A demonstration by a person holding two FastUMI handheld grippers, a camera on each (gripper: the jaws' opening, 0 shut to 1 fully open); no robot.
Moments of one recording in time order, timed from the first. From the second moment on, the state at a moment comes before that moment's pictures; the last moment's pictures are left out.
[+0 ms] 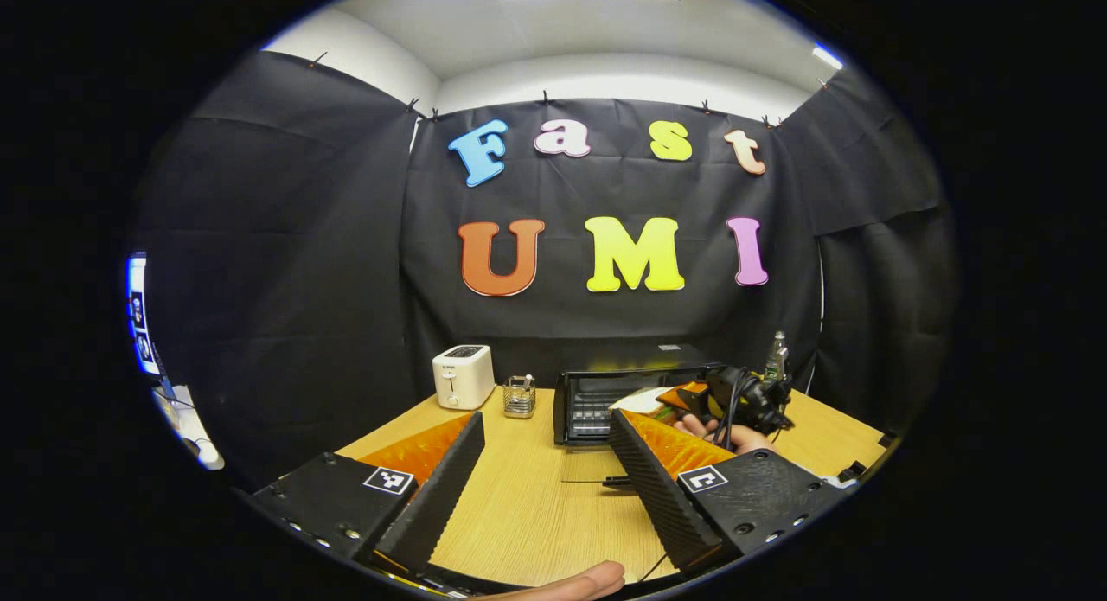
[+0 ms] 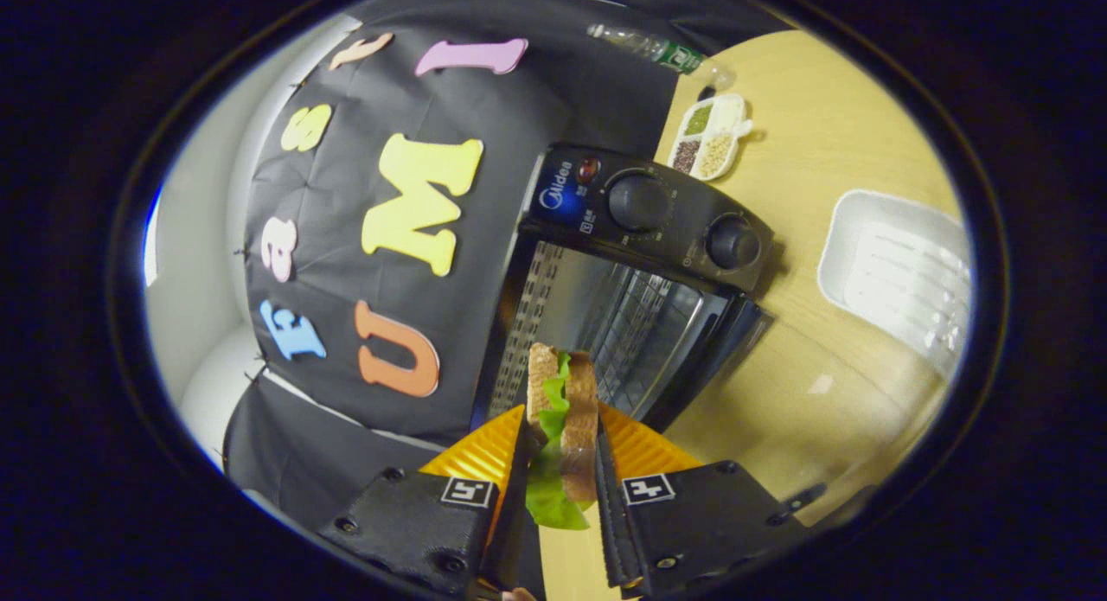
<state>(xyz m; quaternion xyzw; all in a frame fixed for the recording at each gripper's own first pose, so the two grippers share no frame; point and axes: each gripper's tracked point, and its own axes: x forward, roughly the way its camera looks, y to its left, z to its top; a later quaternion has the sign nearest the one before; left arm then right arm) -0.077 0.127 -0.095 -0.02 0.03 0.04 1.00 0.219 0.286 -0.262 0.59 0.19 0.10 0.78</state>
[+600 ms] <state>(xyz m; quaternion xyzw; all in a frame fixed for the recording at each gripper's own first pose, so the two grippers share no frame) -0.067 0.140 -0.112 -0.02 0.04 0.04 1.00 0.316 0.290 -0.303 0.55 0.12 0.02 0.83</state>
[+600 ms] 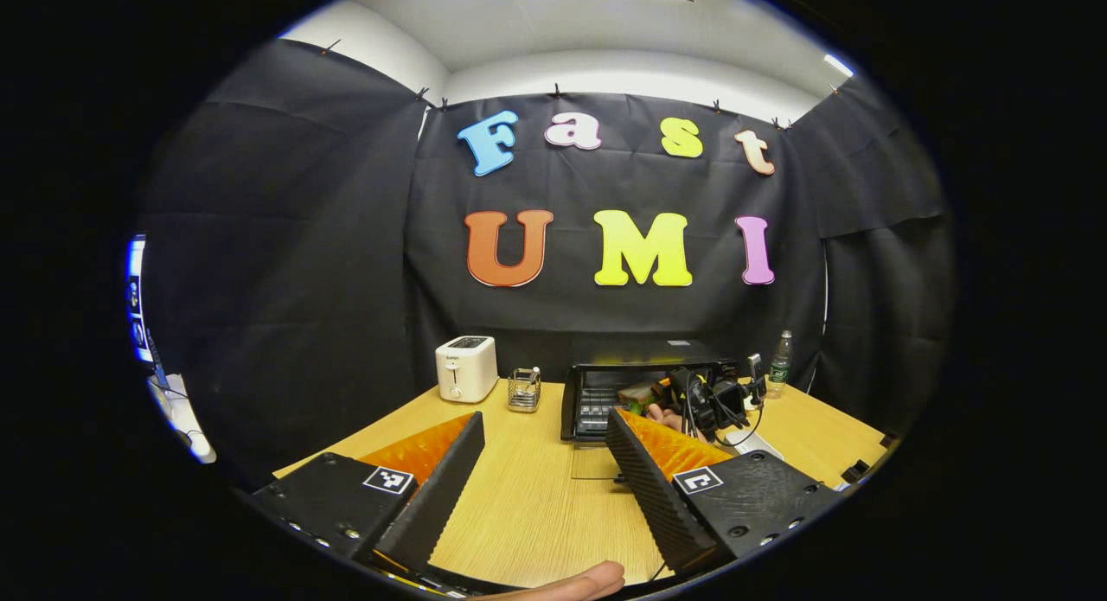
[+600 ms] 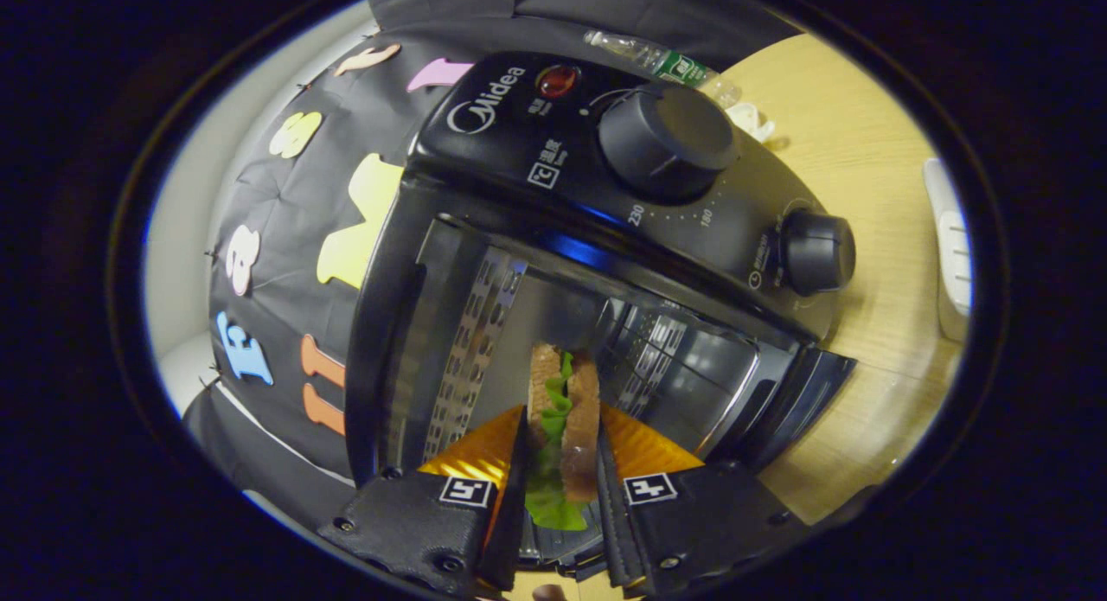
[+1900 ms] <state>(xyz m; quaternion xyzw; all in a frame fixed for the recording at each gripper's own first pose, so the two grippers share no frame) -0.062 0.147 -0.133 -0.02 0.06 0.05 1.00 0.308 0.322 -0.334 0.07 0.26 0.08 0.96</state>
